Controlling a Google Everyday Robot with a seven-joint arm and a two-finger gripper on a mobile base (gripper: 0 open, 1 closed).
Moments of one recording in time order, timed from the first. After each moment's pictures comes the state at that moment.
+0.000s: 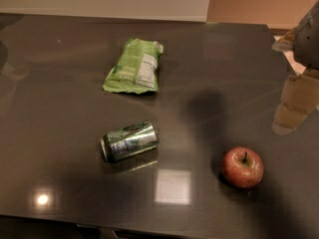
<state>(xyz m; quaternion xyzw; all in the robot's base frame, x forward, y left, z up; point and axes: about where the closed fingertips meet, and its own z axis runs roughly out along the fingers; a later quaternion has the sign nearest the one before) 0.438 -0.216 0.978 -0.60 0.78 -0.04 0.16</state>
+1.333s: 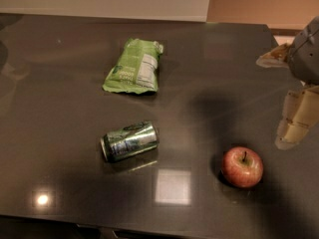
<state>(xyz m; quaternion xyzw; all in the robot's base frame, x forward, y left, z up) 0.425 -0.203 0.955 -0.67 0.72 0.04 0.17</state>
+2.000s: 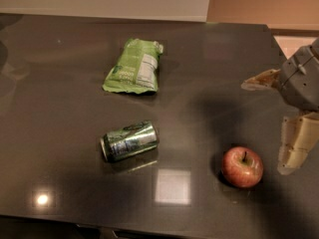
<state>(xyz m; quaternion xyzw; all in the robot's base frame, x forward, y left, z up) 0.398 -0.191 0.920 -0.72 0.67 0.08 0.15</state>
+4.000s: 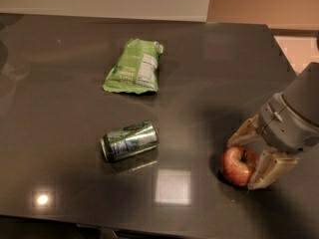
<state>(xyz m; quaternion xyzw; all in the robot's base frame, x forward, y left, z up) 0.363 -0.176 0.852 -0.76 0.63 0.12 0.12</state>
